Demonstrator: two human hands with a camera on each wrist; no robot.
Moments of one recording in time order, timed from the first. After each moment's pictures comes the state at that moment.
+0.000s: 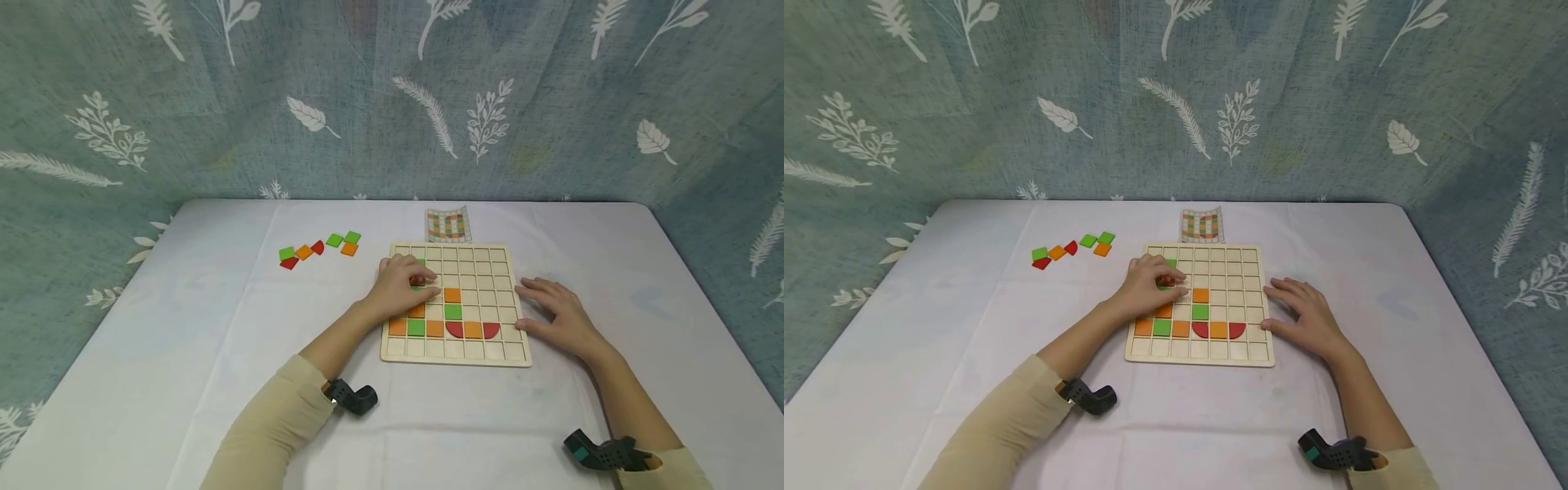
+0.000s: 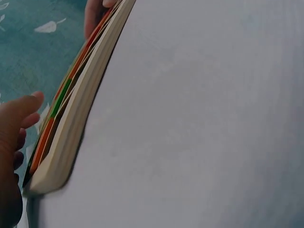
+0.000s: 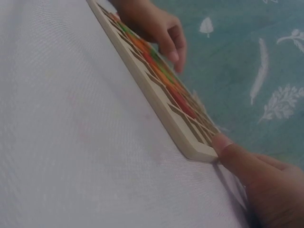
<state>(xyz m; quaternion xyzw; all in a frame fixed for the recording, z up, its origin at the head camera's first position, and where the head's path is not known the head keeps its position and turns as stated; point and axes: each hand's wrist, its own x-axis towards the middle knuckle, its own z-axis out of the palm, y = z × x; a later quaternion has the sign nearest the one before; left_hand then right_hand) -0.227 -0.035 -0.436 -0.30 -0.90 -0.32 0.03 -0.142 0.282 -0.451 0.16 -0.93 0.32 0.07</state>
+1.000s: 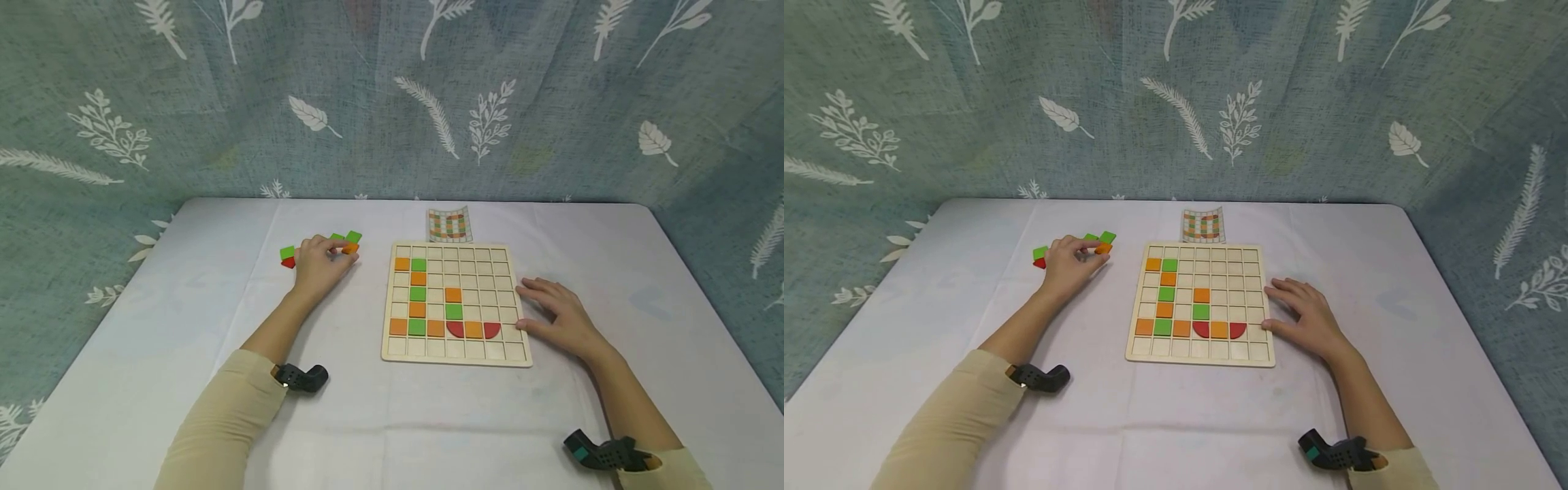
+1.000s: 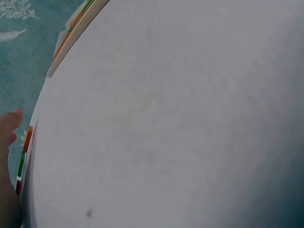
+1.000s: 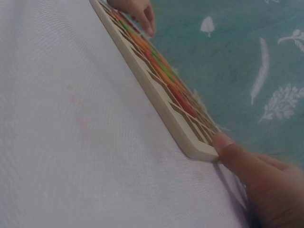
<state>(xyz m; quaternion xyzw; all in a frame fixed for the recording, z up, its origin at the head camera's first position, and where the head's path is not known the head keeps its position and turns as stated) -0.258 -0.145 -0.436 -0.08 -0.93 -0.33 0.14 -0.142 0.281 -0.450 0.16 -0.93 0.32 0.06</state>
